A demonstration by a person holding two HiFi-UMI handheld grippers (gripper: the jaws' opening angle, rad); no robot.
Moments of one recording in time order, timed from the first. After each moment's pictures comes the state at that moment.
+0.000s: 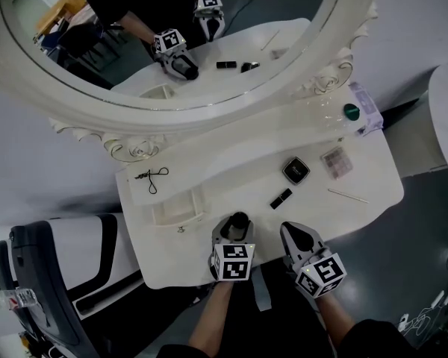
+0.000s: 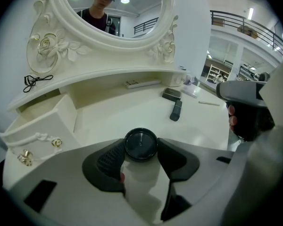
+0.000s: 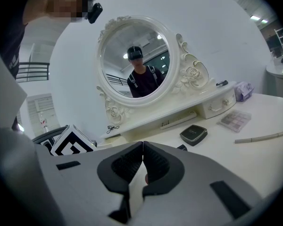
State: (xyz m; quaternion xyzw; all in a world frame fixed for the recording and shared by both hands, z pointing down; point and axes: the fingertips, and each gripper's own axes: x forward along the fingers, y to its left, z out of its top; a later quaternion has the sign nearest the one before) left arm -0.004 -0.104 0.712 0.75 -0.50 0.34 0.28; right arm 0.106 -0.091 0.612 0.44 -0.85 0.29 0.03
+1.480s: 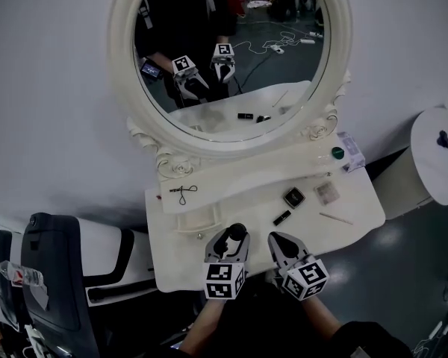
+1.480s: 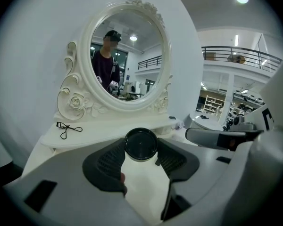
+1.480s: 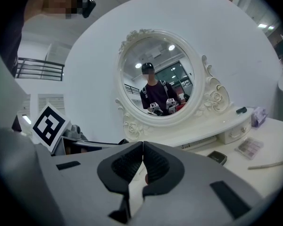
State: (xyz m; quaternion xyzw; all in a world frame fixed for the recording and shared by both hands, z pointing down) left arm -0.032 -0.079 0.518 0.80 -0.54 0.16 0.20; right arm 0.057 -0.065 0.503 0.42 -0.88 0.22 -0.01
